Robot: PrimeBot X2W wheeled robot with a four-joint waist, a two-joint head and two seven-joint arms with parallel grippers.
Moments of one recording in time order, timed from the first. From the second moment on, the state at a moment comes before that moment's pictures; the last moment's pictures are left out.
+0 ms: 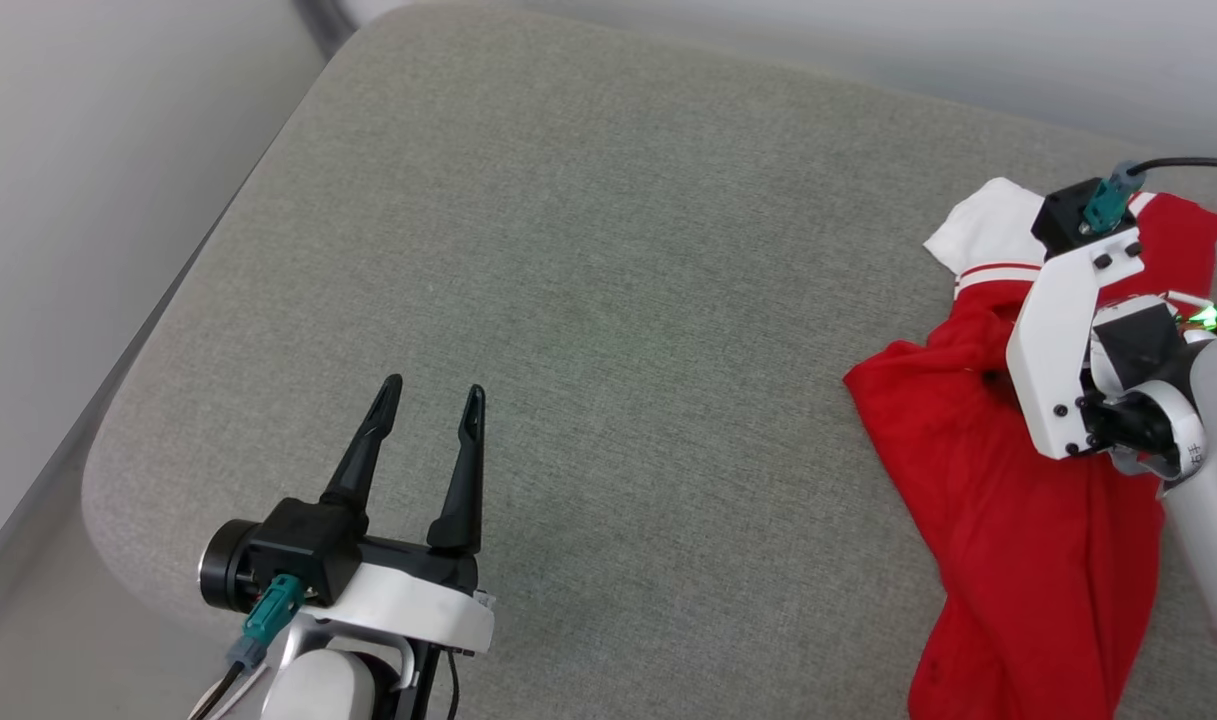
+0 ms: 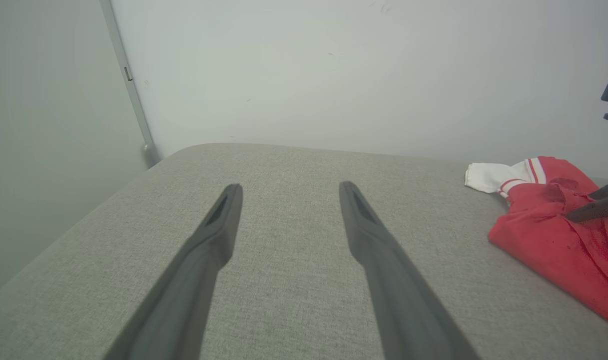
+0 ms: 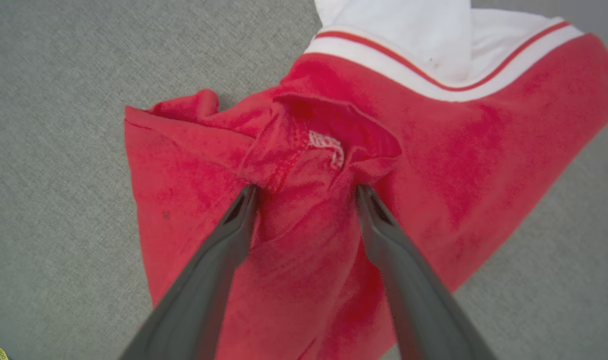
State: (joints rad) left arm -0.13 0.08 -0.16 0.07 -0.19 -0.10 -0.26; right arm -0.67 -0.38 0.28 0.32 0.36 0.13 1.04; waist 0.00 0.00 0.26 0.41
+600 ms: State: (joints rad) left arm -0.12 0.05 -0.13 0.10 -0.16 -0.12 -0.26; right arm -0.74 -0.34 0.44 0.28 0.46 0.13 0.87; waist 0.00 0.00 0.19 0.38
